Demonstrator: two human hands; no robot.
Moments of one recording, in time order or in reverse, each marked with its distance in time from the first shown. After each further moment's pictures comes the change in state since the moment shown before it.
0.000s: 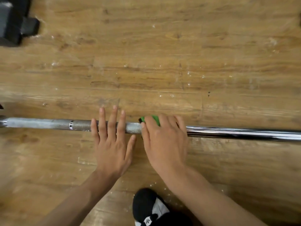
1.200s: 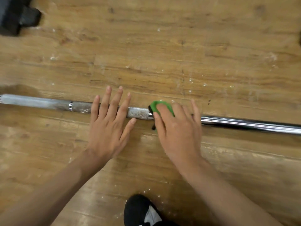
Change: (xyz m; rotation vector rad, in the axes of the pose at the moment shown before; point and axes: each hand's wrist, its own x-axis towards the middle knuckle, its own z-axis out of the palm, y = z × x) left_hand 0.051 -0.016 -0.001 0.069 -0.035 0.109; right_hand 0.028 0.042 0.000 -0.054 0.110 -0.066
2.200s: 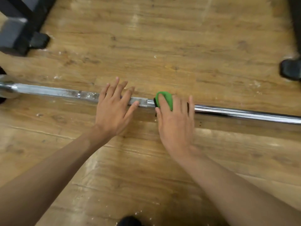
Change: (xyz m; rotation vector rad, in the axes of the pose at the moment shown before) left_hand 0.105 -0.013 0.009 -0.114 0.020 -0.034; right_hand 0.070 0.024 0.025 -0.115 0.039 0.010
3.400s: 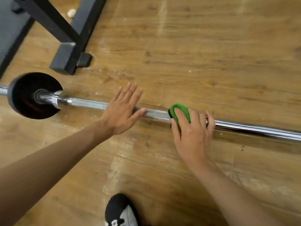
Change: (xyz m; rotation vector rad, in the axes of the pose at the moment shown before) left_hand 0.032 -0.110 -0.046 0.060 -0.397 0.036; right_hand 0.031 -0.050 0.019 0.236 0.060 -0.033
